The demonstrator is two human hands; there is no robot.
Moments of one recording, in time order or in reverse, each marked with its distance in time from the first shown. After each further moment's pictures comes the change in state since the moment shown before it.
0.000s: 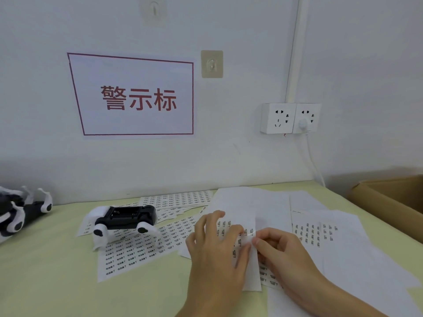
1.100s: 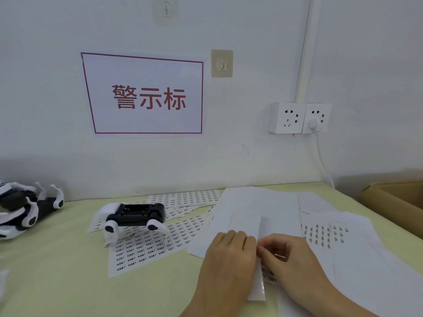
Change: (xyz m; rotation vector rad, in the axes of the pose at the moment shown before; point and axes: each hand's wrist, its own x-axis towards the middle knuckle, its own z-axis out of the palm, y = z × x) left_hand 0.006 -0.002 -0.004 0.309 -0.111 0.289; right_hand -0.008 -0.001 0.009 -0.359 0.030 -0.158
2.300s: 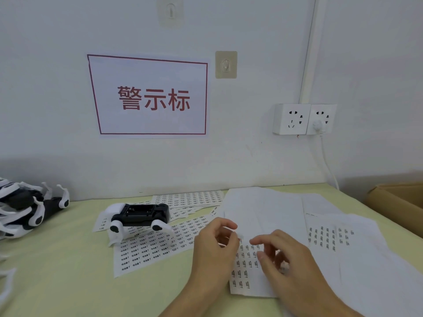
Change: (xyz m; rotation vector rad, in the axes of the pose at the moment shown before) left_hand 0.004 -0.021 -0.003 -0.980 0.014 -0.830; right_hand -0.005 0.004 0.005 -0.283 0.036 -0.361
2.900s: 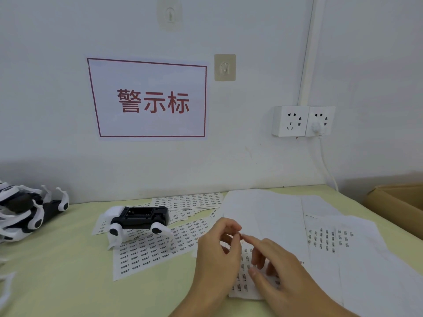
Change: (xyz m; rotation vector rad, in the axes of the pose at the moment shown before) left_hand -0.005 0.001 0.003 0.054 -0.027 0.169; right_hand -0.001 -0.003 0.002 -0.054 -0.234 -0.053
